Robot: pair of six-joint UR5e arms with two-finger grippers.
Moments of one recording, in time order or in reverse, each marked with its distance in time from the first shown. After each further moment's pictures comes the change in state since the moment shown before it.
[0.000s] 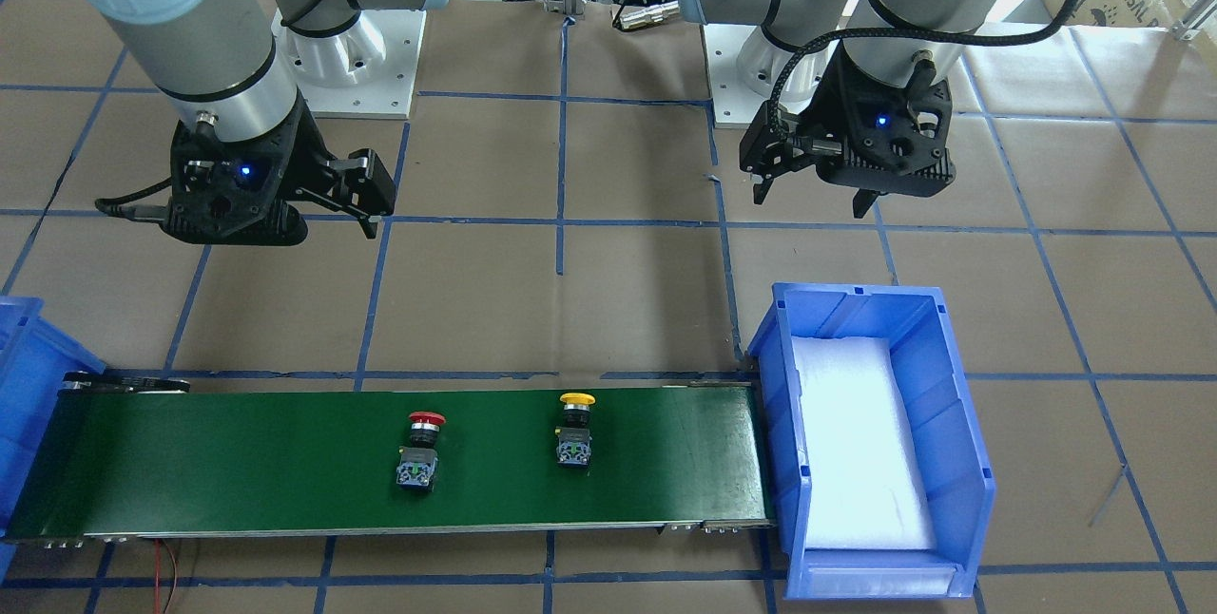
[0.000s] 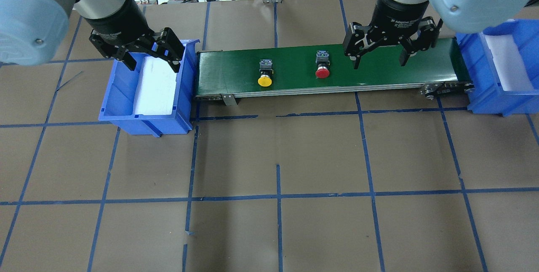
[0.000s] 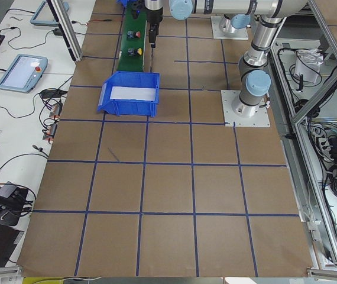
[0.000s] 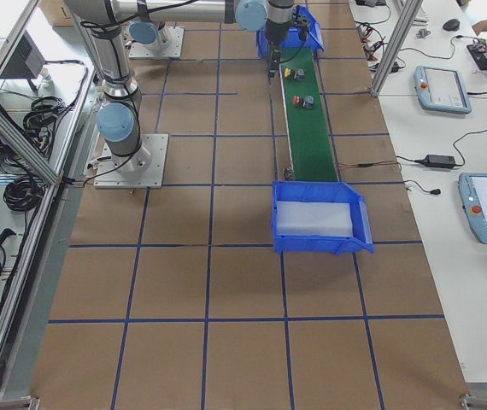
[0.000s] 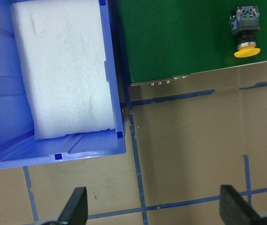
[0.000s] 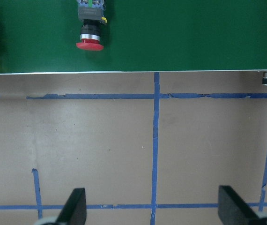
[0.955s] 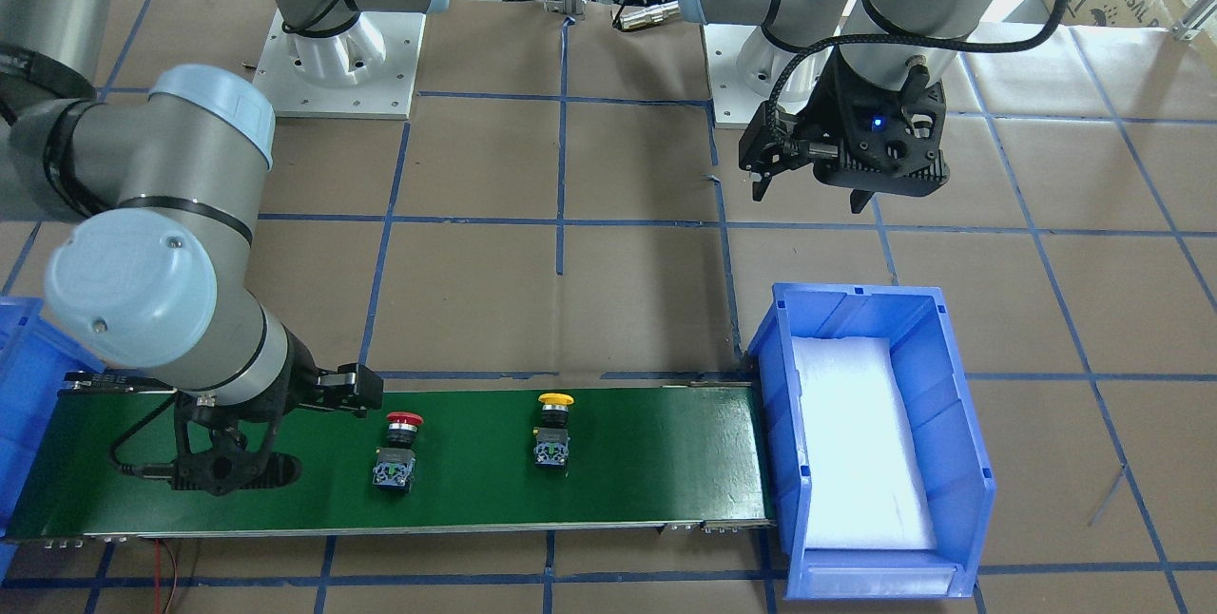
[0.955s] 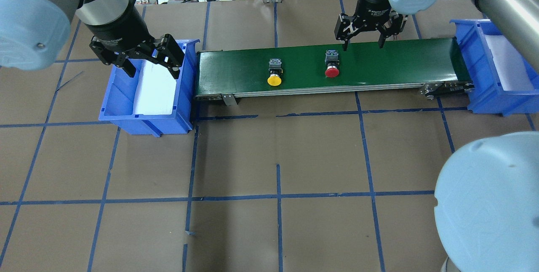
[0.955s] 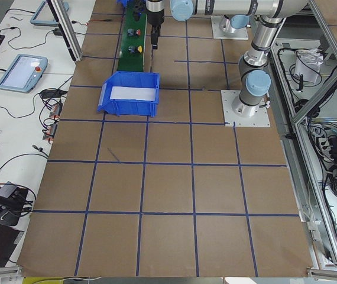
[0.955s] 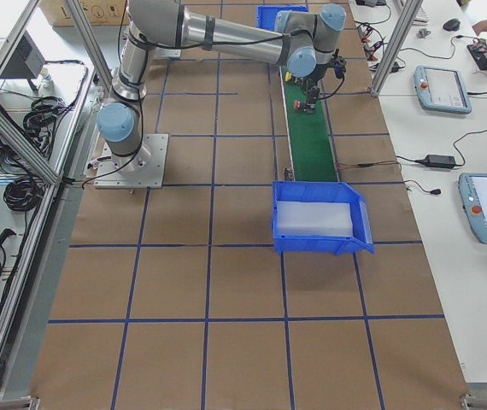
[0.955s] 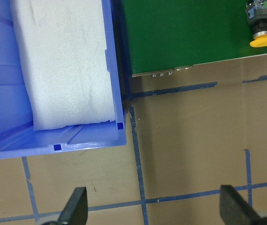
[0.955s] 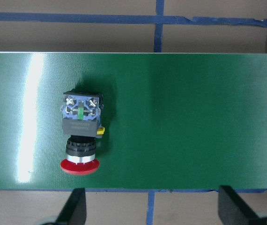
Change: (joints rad) left arm 0.000 0.008 -0.018 -0.011 0.008 -0.011; right arm -0.041 0.352 -0.177 -0.148 0.002 -0.064
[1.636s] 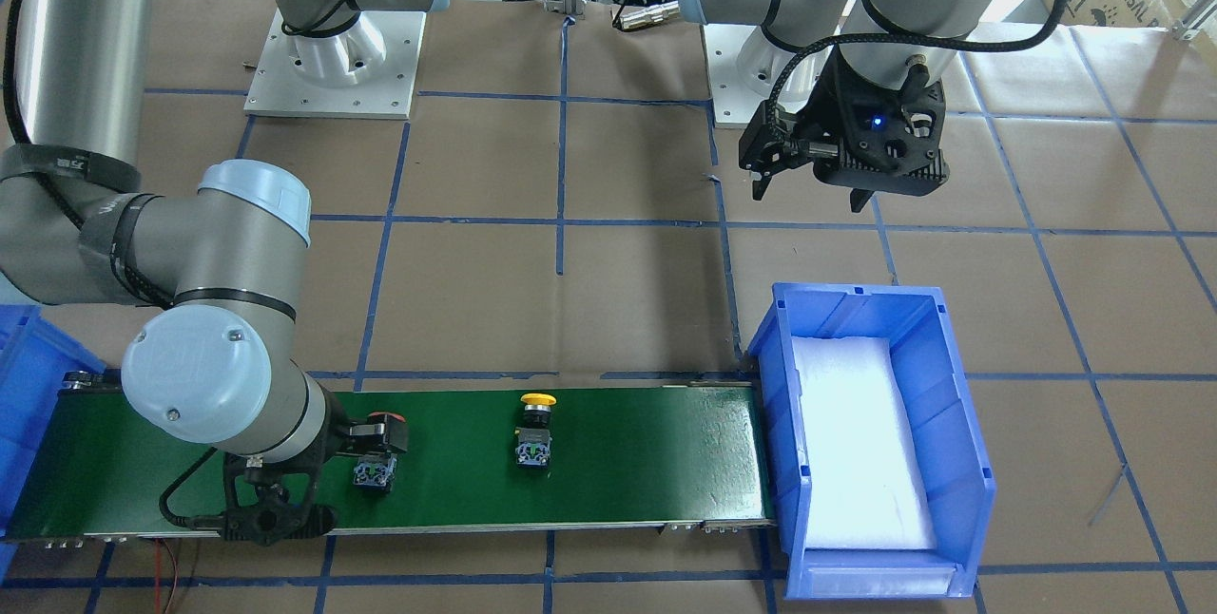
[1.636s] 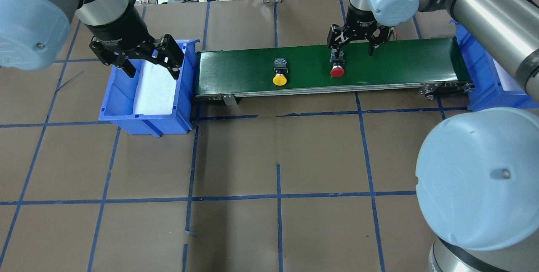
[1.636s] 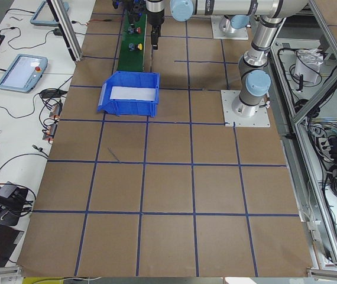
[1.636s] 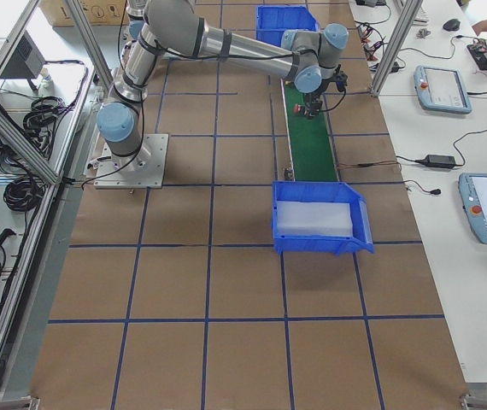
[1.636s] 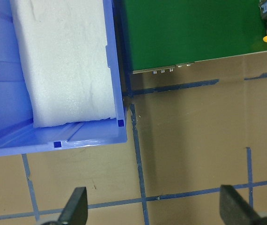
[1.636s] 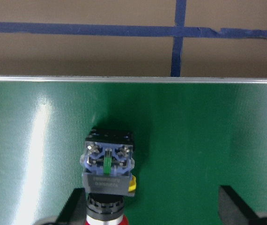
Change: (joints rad) left arm 0.000 0.000 0.000 -0.002 0.000 0.000; right arm 0.017 0.095 -0.006 -0.090 0.002 0.020
